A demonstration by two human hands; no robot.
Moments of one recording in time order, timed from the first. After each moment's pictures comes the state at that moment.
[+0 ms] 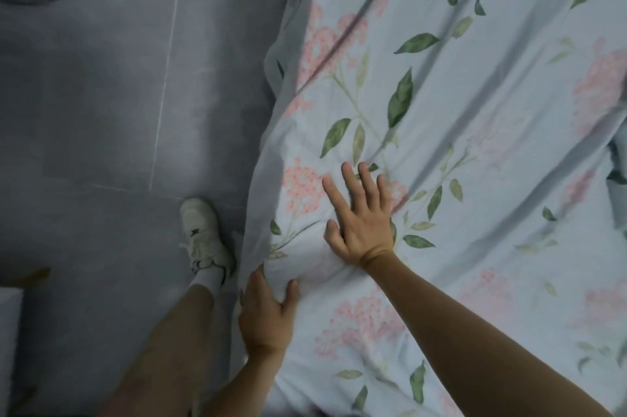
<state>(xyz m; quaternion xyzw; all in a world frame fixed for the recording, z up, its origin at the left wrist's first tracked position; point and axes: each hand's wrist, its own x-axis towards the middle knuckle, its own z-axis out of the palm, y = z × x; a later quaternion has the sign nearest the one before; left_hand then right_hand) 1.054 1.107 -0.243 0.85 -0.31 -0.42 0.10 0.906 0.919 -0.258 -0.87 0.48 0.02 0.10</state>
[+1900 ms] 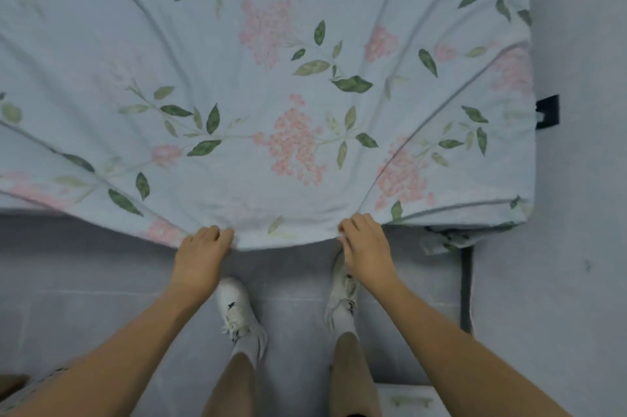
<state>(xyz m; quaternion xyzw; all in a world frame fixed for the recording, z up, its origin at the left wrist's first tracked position) 1.215 0.929 -0.169 -0.03 -0.97 -0.07 -0.24 1.160 1.271 -0.187 -0.17 0.96 -0.16 0.14</state>
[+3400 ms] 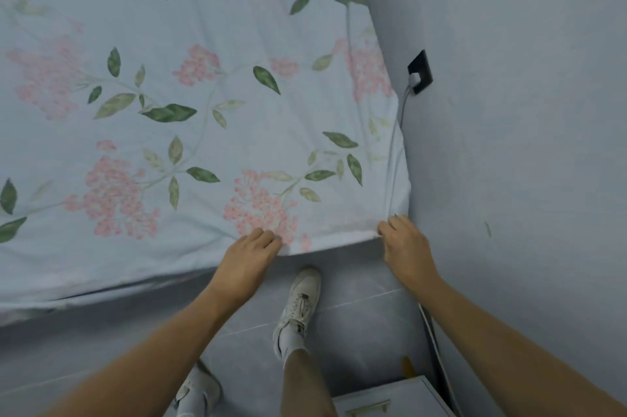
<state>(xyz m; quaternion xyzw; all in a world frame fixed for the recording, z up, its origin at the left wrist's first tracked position) 1.107 1.270 -0.200 -0.32 -0.92 -0.11 -0.21 1.146 1.616 -0.200 -0.01 0.99 -0.10 0.11</state>
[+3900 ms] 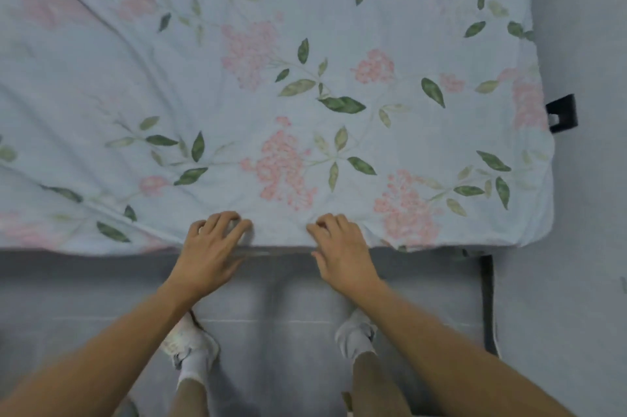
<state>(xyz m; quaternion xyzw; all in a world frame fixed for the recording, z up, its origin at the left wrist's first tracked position) 1.144 0.941 -0.176 -0.15 -0.97 -0.05 -0.18 1.119 1.238 -0.186 -0.24 0.94 -0.16 0.18</state>
